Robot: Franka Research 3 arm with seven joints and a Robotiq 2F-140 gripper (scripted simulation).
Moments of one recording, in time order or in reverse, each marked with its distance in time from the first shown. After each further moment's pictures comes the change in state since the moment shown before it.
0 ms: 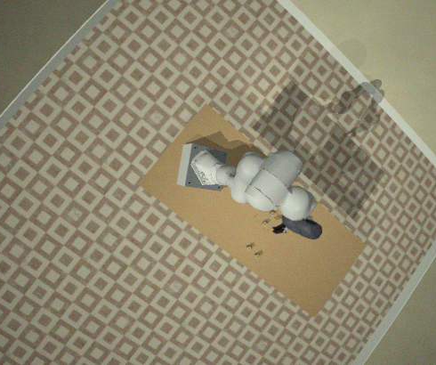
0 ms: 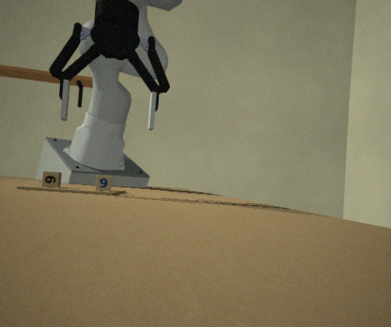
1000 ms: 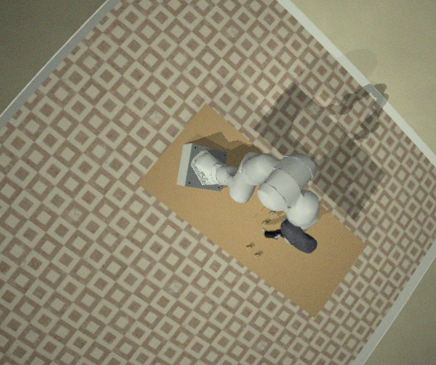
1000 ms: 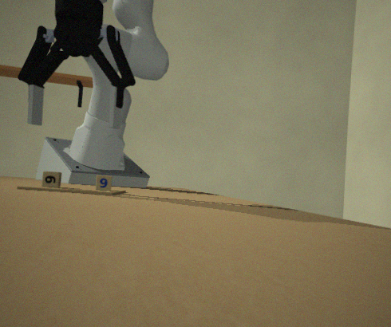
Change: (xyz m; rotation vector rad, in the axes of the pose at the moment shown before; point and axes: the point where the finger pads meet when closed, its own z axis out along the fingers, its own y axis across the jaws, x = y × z) arm 0.009 0.057 0.010 0.012 -0.049 0.474
